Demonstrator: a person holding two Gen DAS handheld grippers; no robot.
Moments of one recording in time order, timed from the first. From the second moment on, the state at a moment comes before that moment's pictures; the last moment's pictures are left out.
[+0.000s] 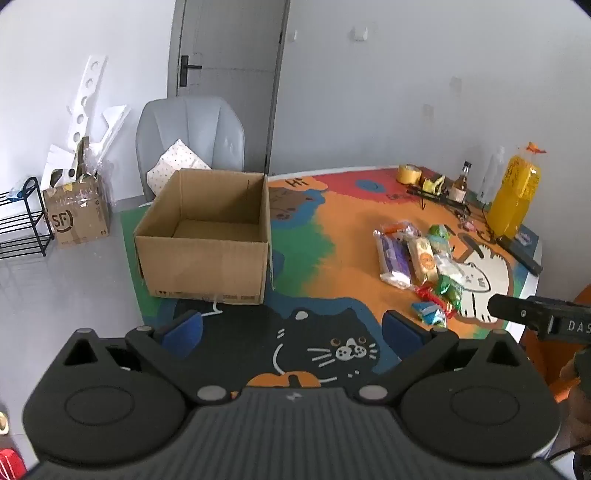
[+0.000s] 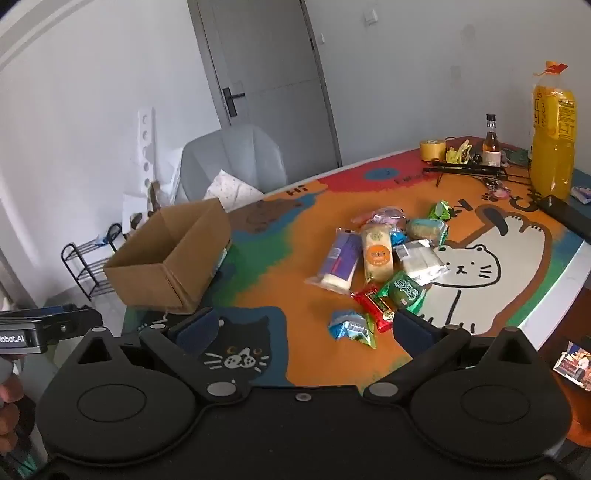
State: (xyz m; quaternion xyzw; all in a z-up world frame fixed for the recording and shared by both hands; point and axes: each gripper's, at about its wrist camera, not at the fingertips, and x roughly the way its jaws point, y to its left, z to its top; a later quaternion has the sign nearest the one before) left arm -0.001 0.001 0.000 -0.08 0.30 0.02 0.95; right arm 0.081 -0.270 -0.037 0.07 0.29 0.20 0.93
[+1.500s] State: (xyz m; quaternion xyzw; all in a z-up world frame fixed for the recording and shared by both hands) left arm -0.002 -0.006 0.000 -0.06 0.31 0.01 0.95; right arm 0.076 -0.269 -0.037 0.04 0.30 0.20 0.93
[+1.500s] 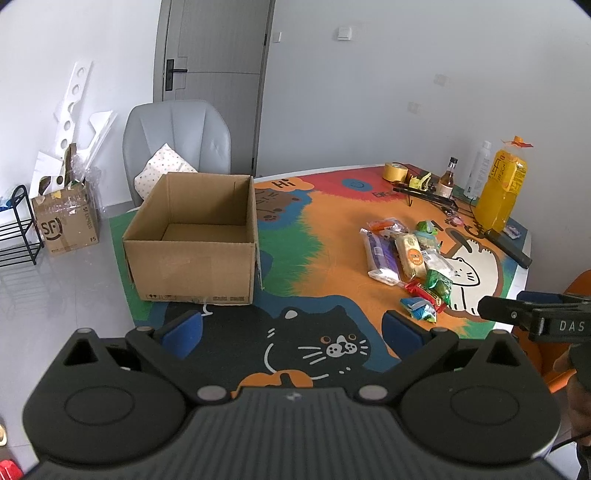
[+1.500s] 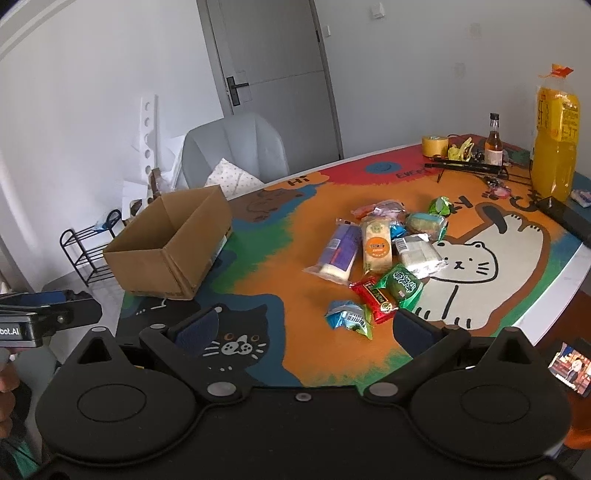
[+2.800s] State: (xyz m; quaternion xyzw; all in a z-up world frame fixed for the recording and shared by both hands) left arm -0.001 -0.004 -0.002 -0.06 0.30 0.01 0.95; right arm 0.077 -0.265 -0.040 0.03 0.31 0.20 0.93
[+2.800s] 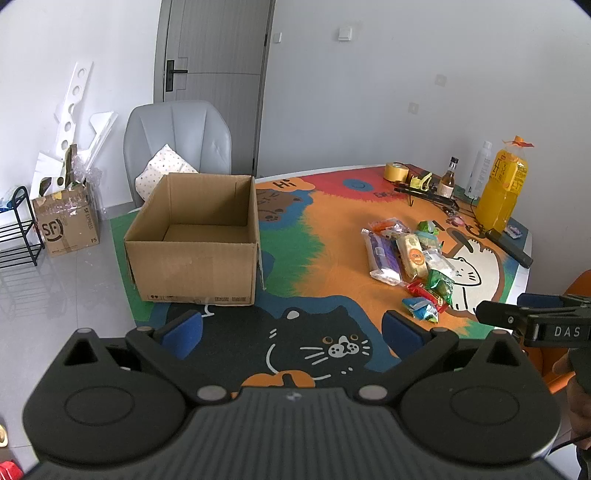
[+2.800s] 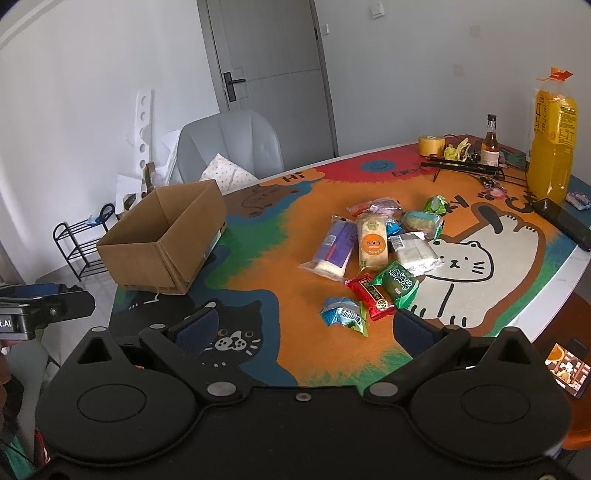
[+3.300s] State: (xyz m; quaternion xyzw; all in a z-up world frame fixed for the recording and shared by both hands) left arm -0.001 0.001 0.000 -0.06 0.29 0.02 0.95; right arm 0.085 -0.264 -0.043 0.04 0.31 0.20 0.93
